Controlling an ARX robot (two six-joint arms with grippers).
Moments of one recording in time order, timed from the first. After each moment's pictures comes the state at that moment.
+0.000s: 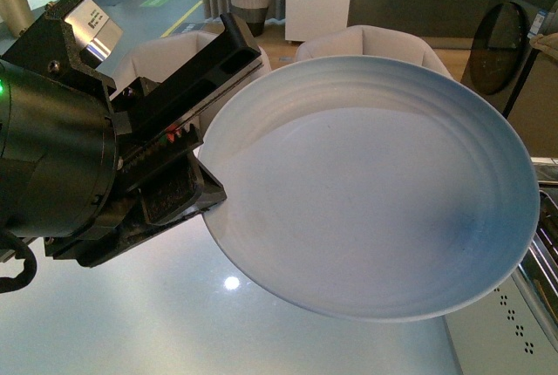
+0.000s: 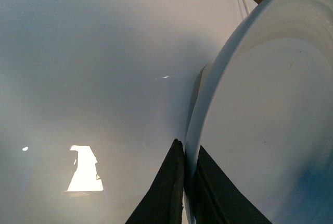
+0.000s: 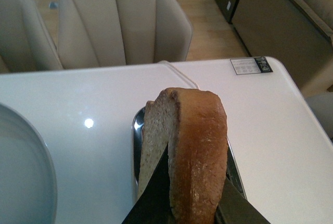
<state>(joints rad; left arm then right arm) -0.51 1.42 0.76 -0.04 0.15 -0.81 0.44 0.93 0.70 -0.21 0.63 0.19</state>
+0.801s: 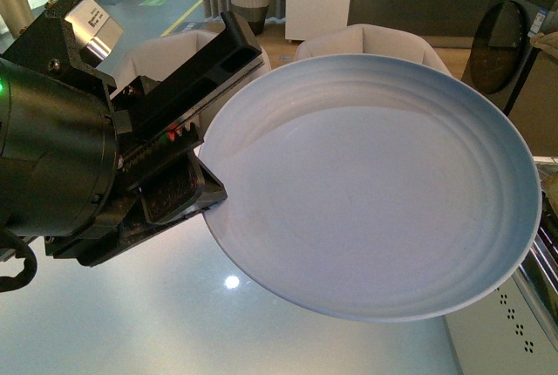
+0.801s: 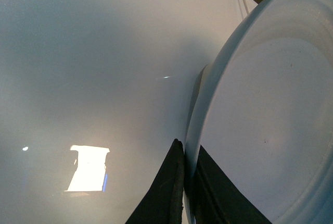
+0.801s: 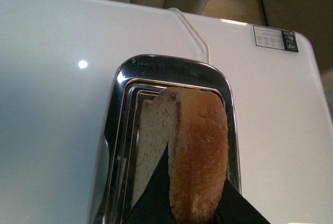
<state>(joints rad) -0.51 1.42 0.76 -0.04 0.15 -0.81 0.19 1.12 0.63 -0.08 0.32 -0.05</state>
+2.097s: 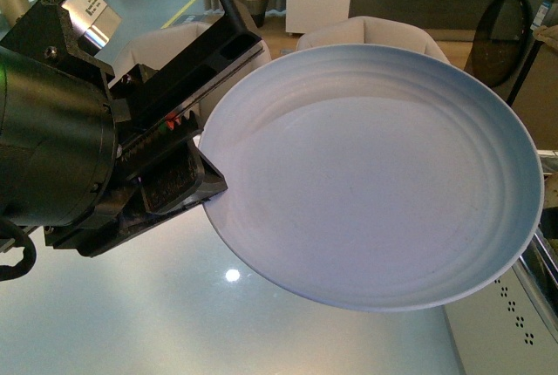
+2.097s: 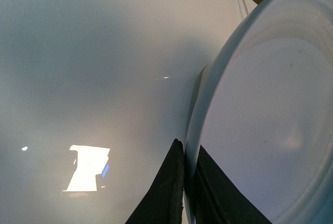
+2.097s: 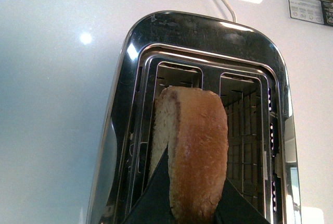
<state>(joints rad) -0.51 1.42 0.76 -0.04 0.15 -0.82 0.20 1.38 0.58 0.13 0.29 -0.04</state>
